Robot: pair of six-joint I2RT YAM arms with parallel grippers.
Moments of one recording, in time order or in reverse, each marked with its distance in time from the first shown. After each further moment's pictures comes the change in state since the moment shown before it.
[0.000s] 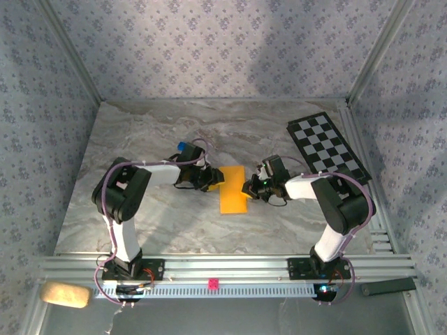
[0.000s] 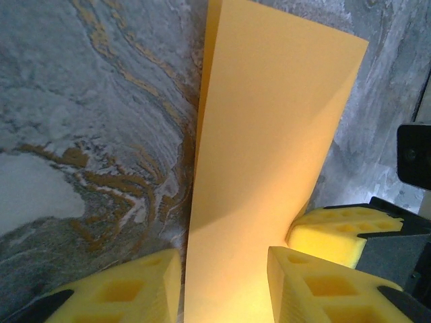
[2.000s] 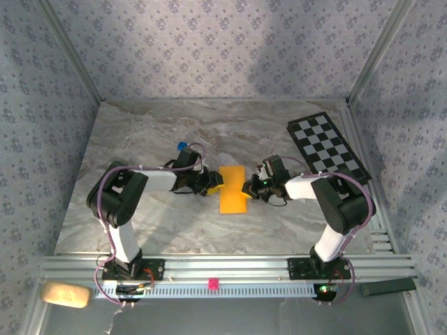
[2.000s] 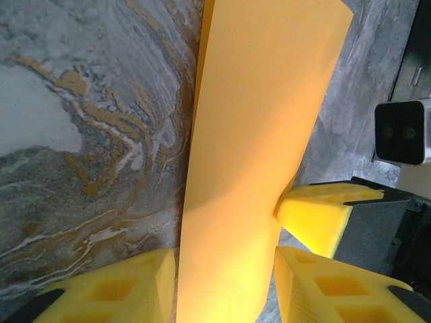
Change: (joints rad) left arm 0.002 -0.058 -0.121 0.135 0.045 -0.071; right arm -0.003 0.000 -0.003 0.006 0.000 0.011
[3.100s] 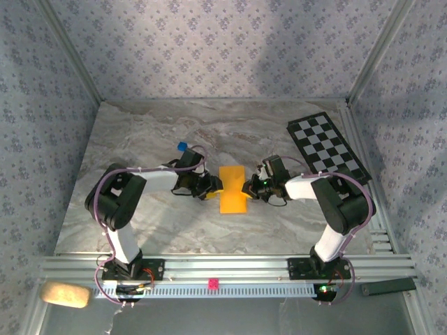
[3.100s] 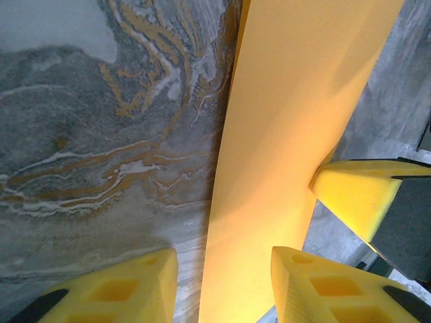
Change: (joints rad) left arm -0.036 -0.030 0.043 -0.201 -0.058 0.047; right arm 0.000 0.000 0.000 0.000 0.000 0.000
